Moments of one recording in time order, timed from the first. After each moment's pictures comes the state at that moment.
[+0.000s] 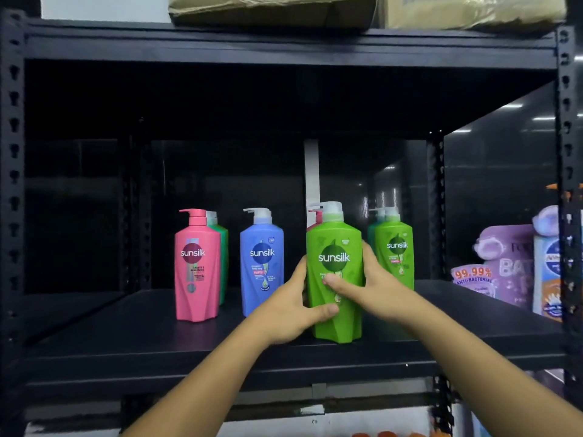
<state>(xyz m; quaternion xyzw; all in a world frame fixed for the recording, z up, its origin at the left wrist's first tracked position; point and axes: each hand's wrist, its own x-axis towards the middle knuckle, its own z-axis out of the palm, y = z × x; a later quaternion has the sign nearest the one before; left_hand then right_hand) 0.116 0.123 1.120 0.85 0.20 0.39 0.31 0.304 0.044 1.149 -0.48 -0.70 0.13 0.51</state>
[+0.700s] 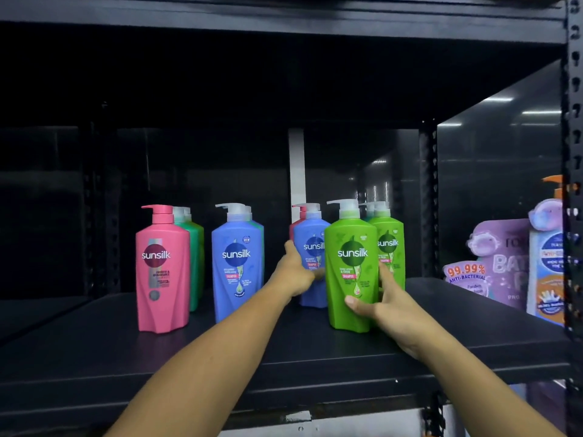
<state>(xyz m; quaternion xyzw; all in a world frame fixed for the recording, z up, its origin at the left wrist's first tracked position) 0.204 0.232 1.151 0.75 0.40 0.44 0.29 0.364 0.089 1.106 -0.45 -0.59 0.26 0.62</state>
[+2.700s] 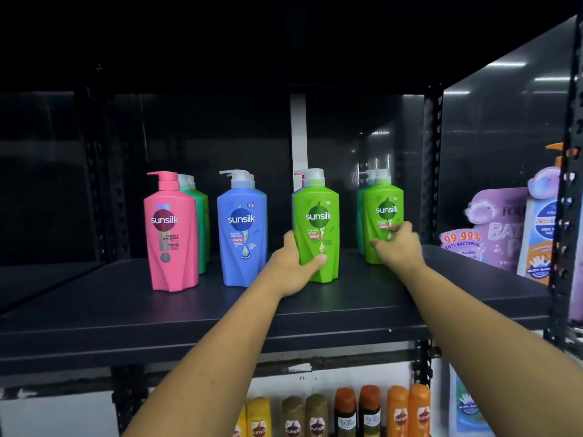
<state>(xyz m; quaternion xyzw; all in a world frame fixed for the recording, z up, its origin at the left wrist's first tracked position) 0.164 0.173 1.113 0.81 0.39 0.39 0.20 0.403 0.138 1.128 -0.72 -0.43 0.04 0.55</state>
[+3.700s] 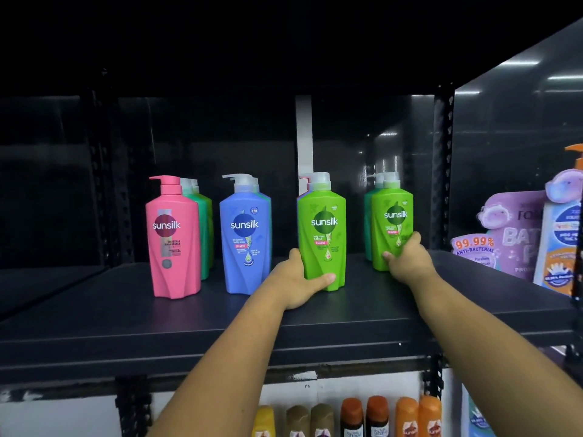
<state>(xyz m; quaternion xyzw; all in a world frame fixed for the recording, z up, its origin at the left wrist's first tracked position) 0.164 0.182 1.107 0.82 0.45 0.31 0.18 0.426 0.164 1.115 -0.75 -0.44 0.04 0.50</state>
